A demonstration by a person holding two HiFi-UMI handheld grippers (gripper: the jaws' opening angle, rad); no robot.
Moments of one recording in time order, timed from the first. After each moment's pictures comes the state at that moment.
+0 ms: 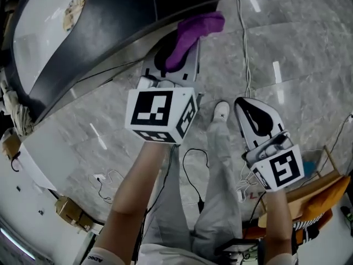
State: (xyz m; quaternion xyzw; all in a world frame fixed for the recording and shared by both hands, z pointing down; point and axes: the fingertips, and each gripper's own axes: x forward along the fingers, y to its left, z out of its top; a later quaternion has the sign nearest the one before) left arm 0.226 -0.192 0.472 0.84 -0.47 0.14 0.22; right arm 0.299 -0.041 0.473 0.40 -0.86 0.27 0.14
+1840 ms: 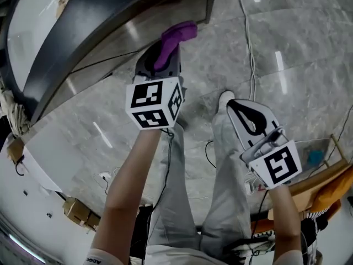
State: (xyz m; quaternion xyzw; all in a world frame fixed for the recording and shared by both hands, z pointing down) left arm 0.159 -0.142 0.564 0.80 -0.49 0.25 0.25; right arm 0.258 0.007 0.497 0.38 -0.86 0.30 0.15
